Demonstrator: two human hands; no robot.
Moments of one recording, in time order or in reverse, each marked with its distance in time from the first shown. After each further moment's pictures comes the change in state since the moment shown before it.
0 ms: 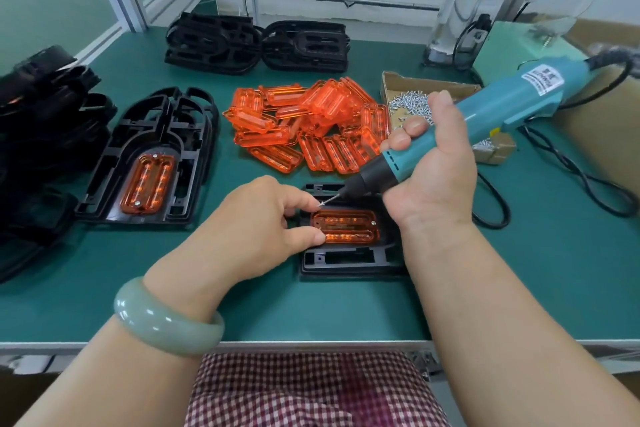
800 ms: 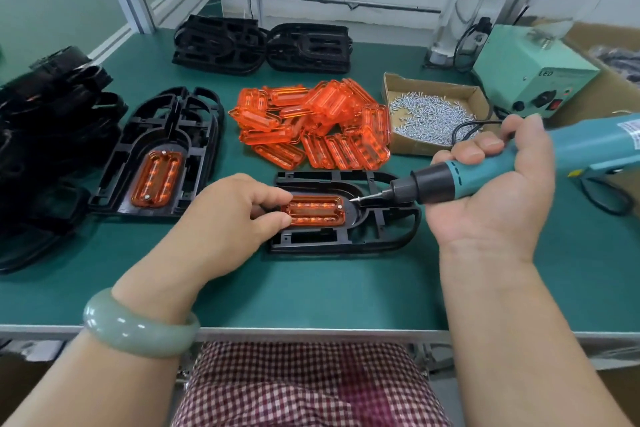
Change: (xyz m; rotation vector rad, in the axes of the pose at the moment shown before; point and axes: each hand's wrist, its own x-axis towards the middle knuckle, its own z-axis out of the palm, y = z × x) left_hand -0.019 -0.011 -0.013 -0.049 0.134 -0.081; right_hand -0.036 -0.039 -0.015 0.110 0.121 -0.068
